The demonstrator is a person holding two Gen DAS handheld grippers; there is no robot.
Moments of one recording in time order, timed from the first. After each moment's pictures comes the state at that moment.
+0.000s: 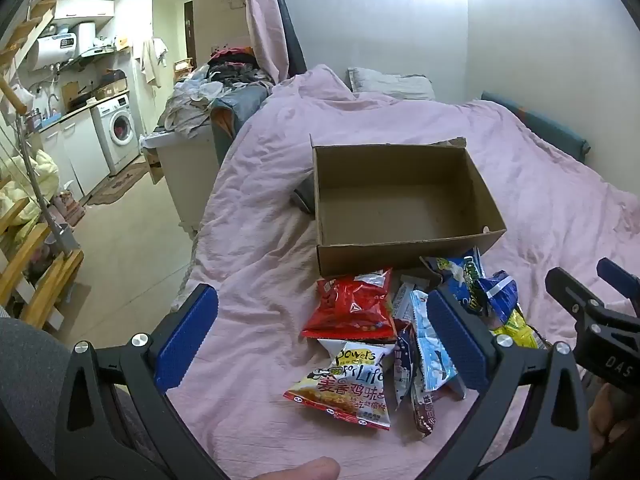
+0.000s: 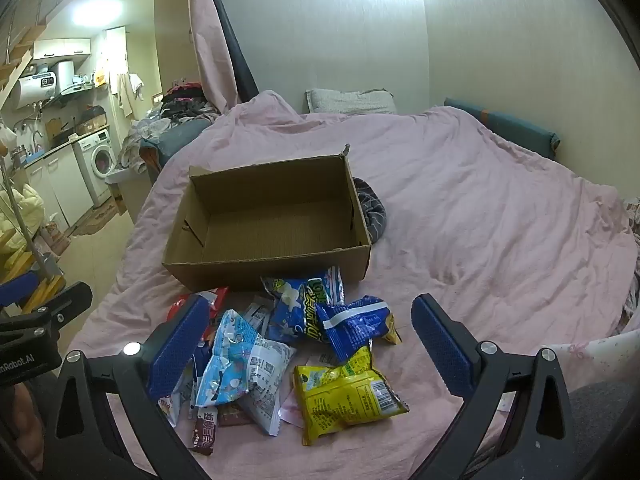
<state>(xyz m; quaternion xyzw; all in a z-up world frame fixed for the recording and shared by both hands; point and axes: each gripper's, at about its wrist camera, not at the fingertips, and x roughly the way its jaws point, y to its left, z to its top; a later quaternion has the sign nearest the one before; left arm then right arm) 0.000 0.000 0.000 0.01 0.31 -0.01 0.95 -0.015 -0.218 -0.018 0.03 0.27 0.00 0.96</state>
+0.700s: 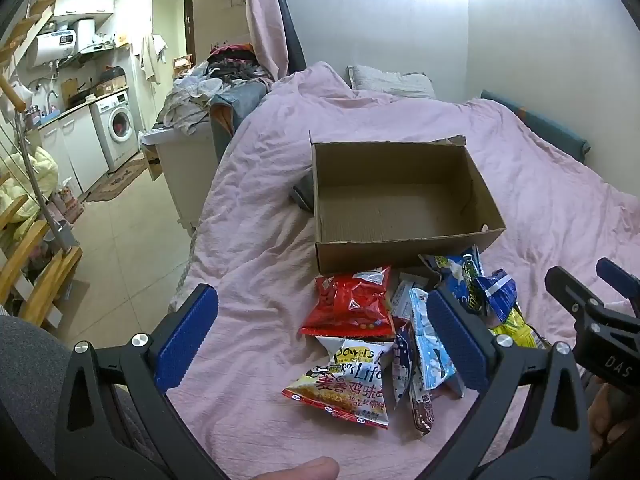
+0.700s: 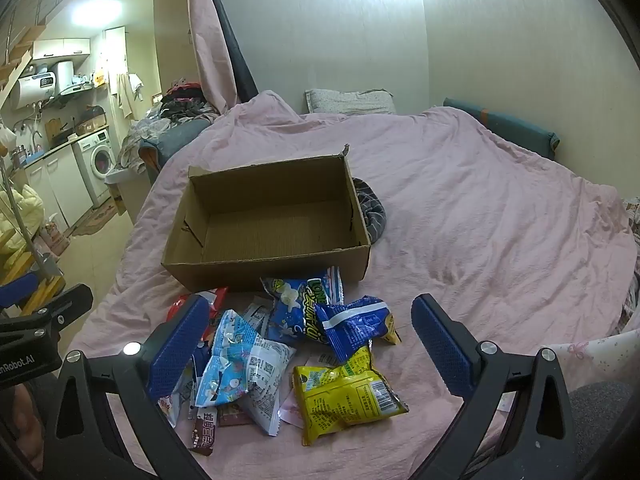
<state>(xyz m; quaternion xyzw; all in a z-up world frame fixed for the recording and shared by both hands) 0.000 -0.001 0.000 0.01 0.32 -0.01 0.95 -0.014 -0.219 -0.017 0.03 0.27 0.00 0.96</state>
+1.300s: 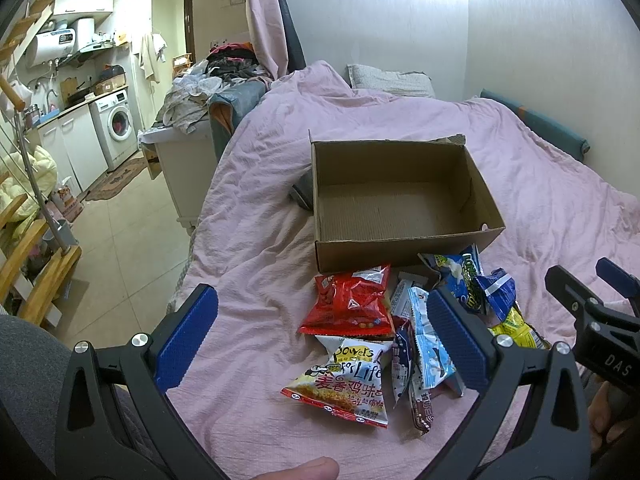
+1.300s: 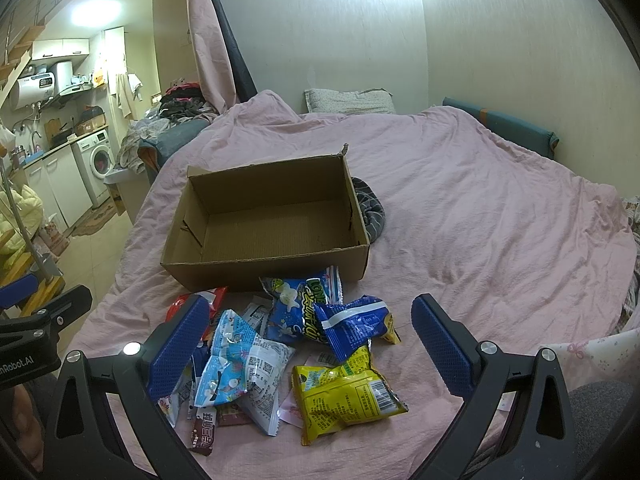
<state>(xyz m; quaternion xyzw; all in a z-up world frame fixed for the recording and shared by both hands) 0.006 -0.004 -0.010 0.01 0.32 -0.01 0.95 -0.015 -0.219 -0.017 0.03 0.27 0.00 0.96</state>
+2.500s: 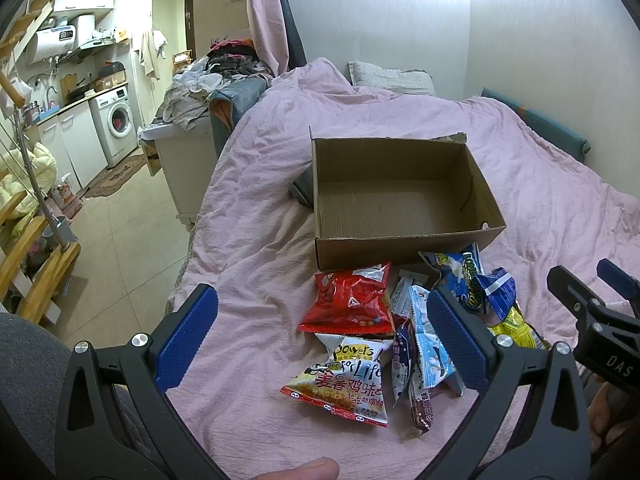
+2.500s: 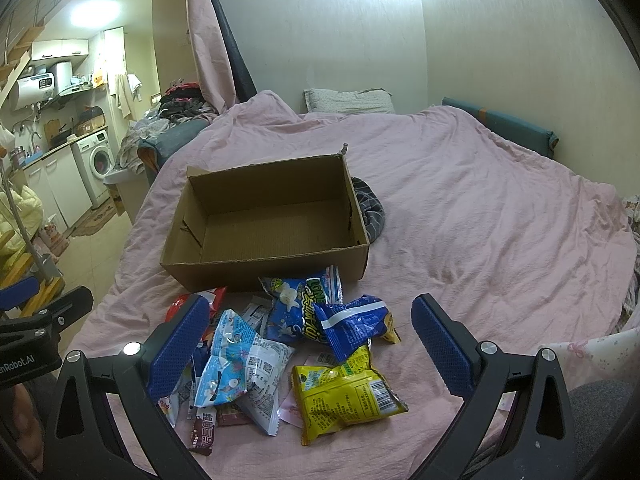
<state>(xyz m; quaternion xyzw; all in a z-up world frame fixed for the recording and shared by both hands) 0.002 -0.002 -0.008 0.00 0.33 -0.01 0.95 -0.013 -0.222 -0.019 0.04 0.27 0.00 0.96</state>
